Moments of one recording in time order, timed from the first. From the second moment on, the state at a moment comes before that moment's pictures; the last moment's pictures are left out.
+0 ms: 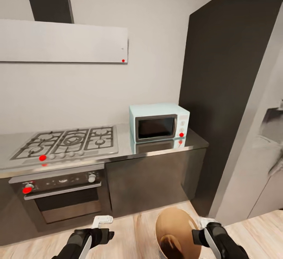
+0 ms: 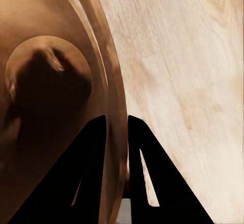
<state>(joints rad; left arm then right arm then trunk) -0.30 -0.05 0.00 -0.85 0.01 0.58 -0.09 -0.42 -0.05 -0.09 -0.63 -0.02 0.64 -0.01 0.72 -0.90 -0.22</state>
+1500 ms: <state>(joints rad) -0.30 -0.06 0.00 -0.79 0.02 0.57 -0.09 -0.40 -0.17 -0.17 -0.58 -0.02 0.62 0.20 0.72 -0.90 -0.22</state>
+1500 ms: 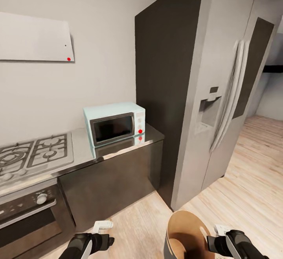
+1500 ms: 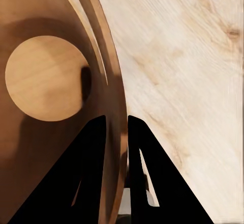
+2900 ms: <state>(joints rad) -0.30 -0.06 0.00 -0.79 0.01 0.55 -0.08 -0.40 -0.17 -0.17 -0.57 -0.03 0.55 0.20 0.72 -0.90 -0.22</state>
